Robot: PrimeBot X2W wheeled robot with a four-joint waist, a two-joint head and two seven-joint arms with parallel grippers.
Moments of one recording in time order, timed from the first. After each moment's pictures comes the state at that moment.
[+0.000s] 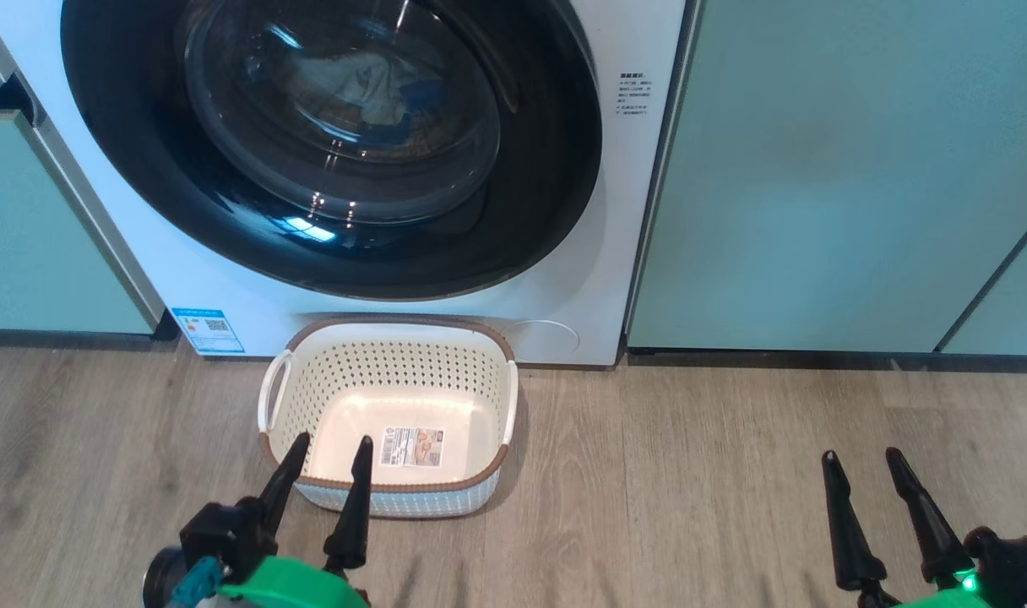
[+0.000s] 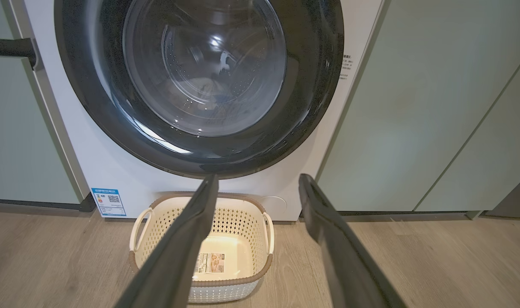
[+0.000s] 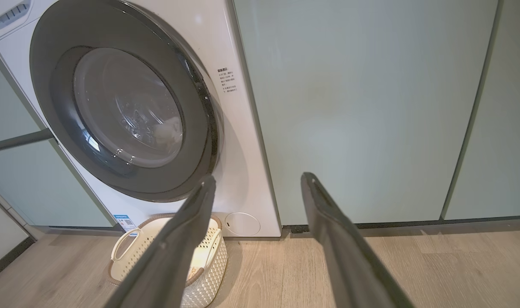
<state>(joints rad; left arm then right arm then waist) 0.14 0.08 -0.07 0.02 -0.24 -0.01 -0.22 0.14 -0.05 0.08 0.07 0.25 0.13 -0.26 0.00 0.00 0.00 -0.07</state>
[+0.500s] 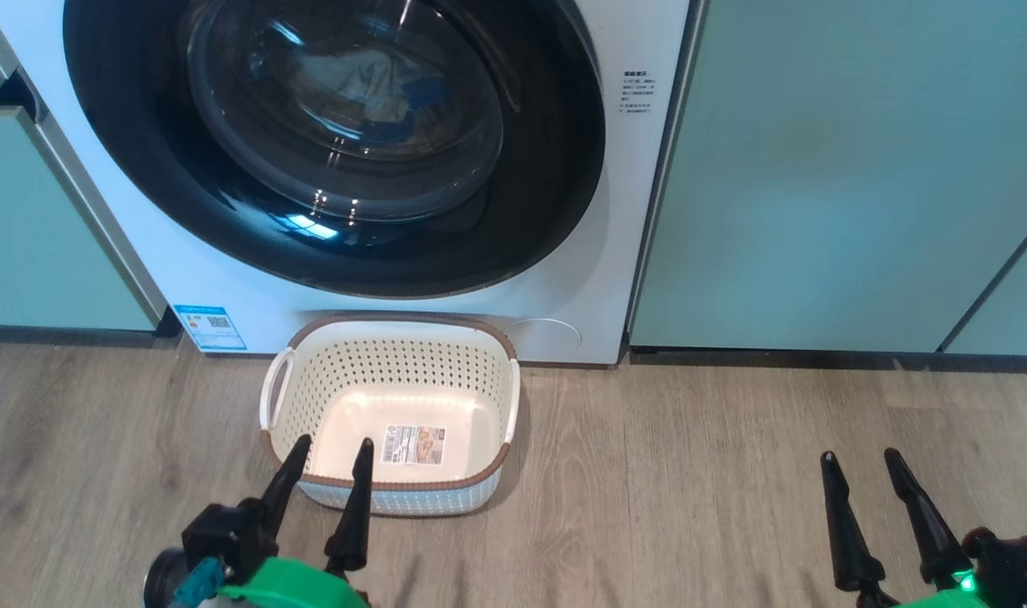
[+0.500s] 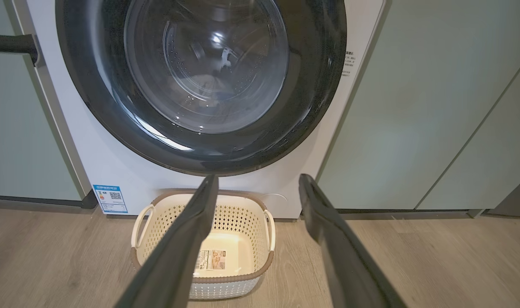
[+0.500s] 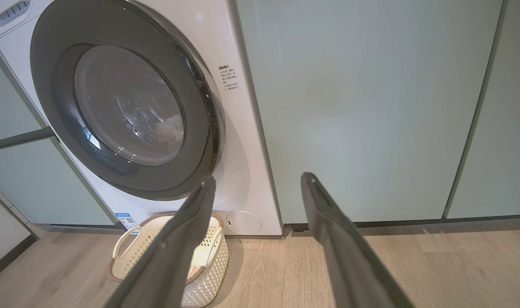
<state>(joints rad) 0.14 0.09 -0.09 0.02 -0.25 0.00 -0.22 0.14 -0.05 0.08 0.07 0.25 0.13 -0.26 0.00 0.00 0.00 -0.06</state>
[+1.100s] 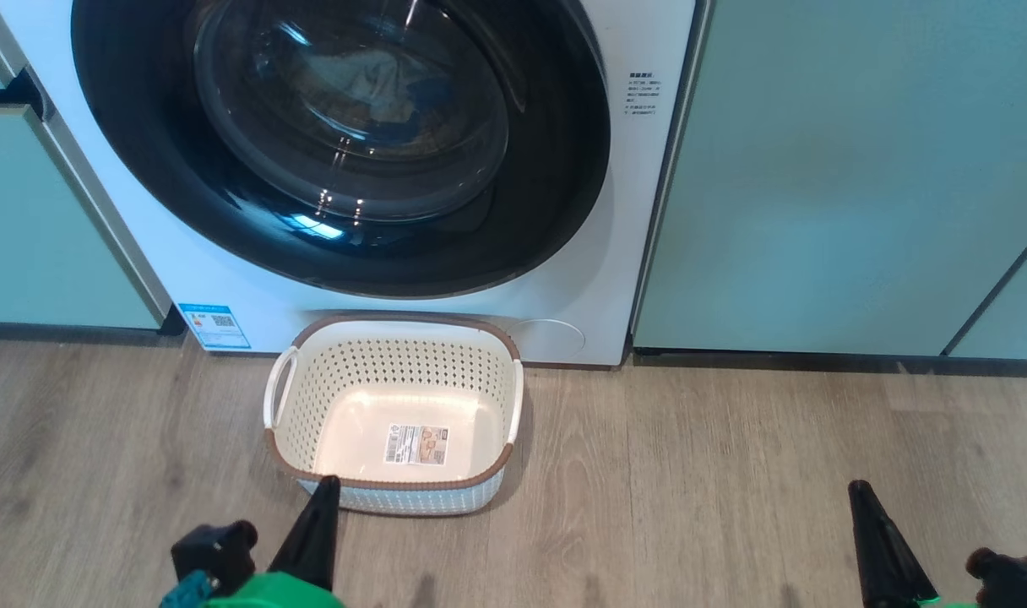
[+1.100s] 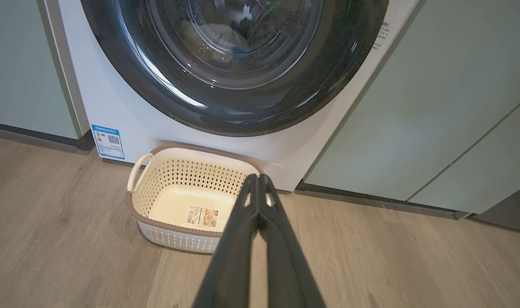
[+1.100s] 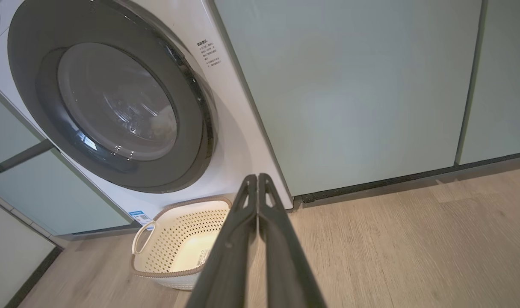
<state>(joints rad) 0.16 0.08 -0.08 0.10 -0.39 0.00 -0.18 0.16 -0.05 0.09 0.14 0.39 0.13 -0.23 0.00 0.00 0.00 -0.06</state>
